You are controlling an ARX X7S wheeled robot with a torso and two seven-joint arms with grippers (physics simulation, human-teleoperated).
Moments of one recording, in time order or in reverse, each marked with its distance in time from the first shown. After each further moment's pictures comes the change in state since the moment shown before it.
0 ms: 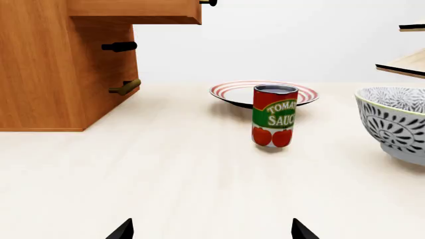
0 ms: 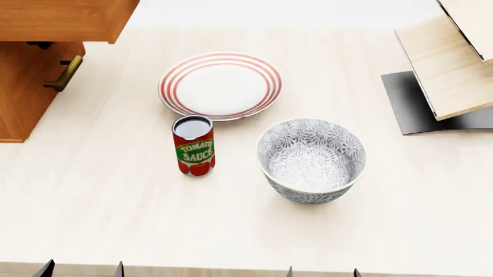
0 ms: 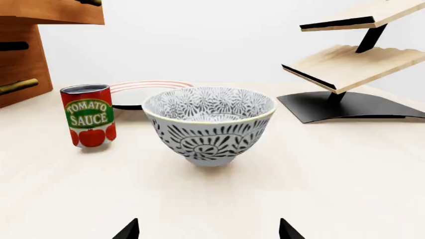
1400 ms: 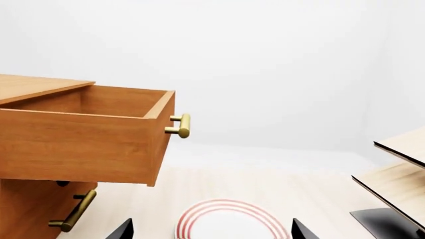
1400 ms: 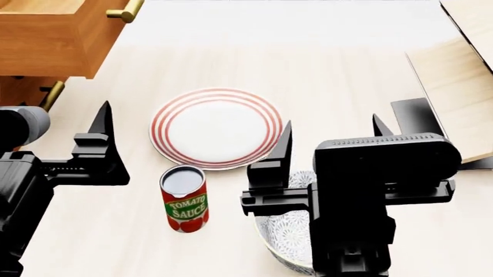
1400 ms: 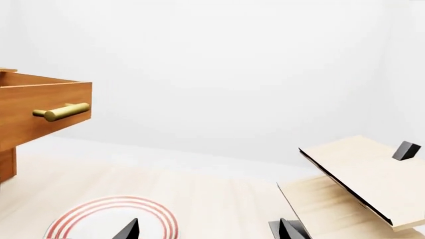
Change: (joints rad) left arm -0.621 -0.067 -0.002 0.715 -0.434 -1.204 -0.303; right arm 0.517 0.116 -0.155 -0.734 0.050 1.088 0.150
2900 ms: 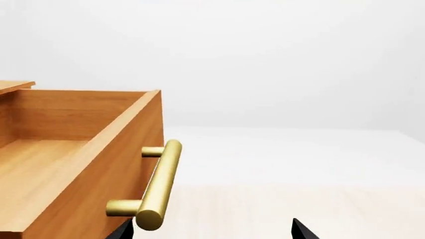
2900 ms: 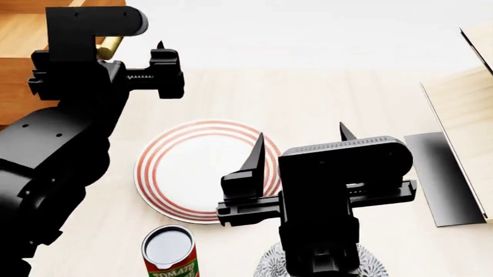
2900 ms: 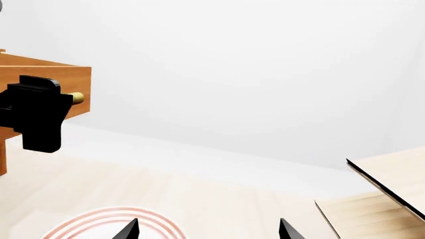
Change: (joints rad) left arm -0.471 0.029 0.298 -1.086 0.053 0.544 -0.042; right arm -0.004 0.012 -0.088 0.079 0.053 -0.055 0.057
